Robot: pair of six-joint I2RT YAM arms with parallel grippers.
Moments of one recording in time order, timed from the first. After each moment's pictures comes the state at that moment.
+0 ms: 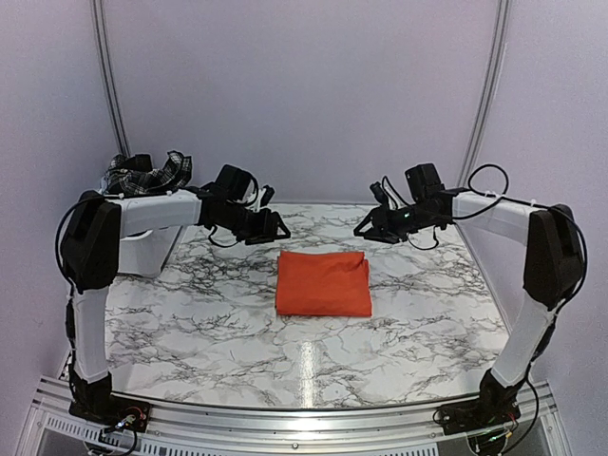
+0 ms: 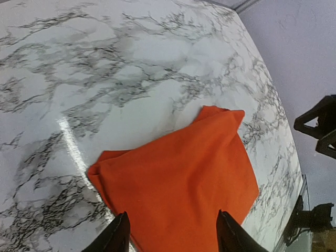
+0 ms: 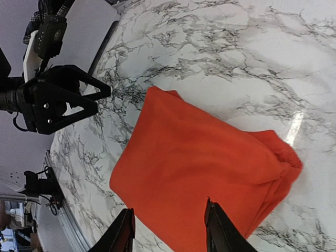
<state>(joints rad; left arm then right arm) -0.56 2.08 1.64 -0.35 0.41 -0.43 0.33 1.78 1.37 -0.43 -0.65 0.27</state>
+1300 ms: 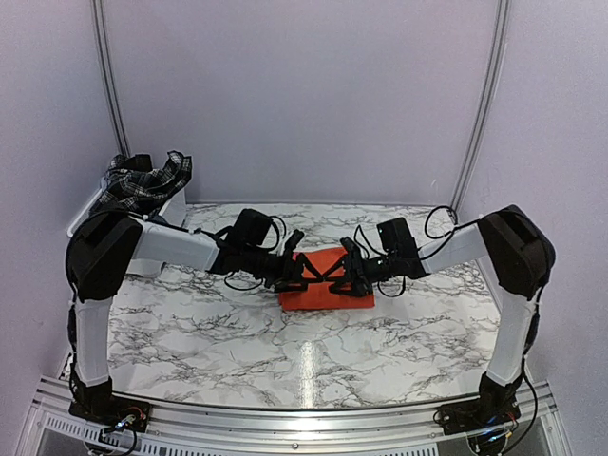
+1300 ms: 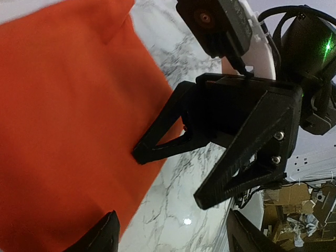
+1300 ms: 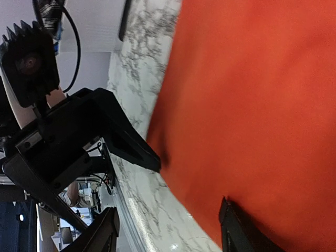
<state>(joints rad) -0.72 2.05 1.34 0.07 0.69 -0.67 0.47 1.92 1.06 0.17 -0.94 0.70</state>
